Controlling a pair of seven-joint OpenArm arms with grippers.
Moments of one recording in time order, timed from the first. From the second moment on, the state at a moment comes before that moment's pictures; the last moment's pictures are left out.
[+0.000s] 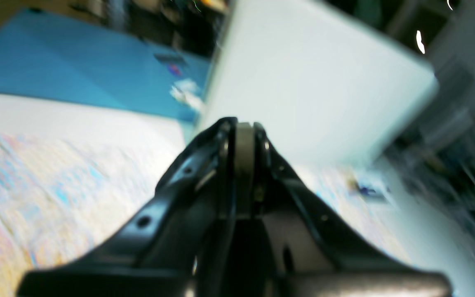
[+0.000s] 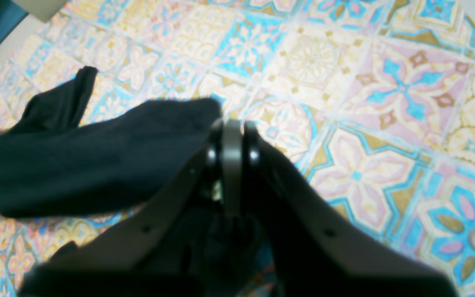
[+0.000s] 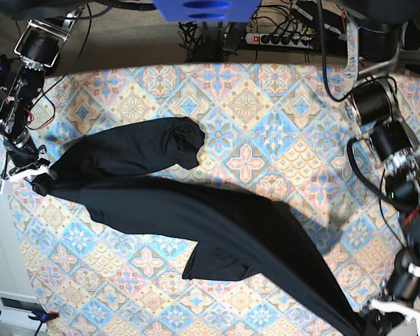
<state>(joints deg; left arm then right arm) -42.9 -20.6 -14.5 83.9 -45.9 -10.2 45.0 0.0 22.8 30.5 83.5 44.8 16.7 -42.1</state>
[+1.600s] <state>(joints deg) -18.5 -10.7 8.9 59.1 -44.7 7.8 24.4 0.2 22.8 30.3 82.2 44.7 16.6 -42.0</state>
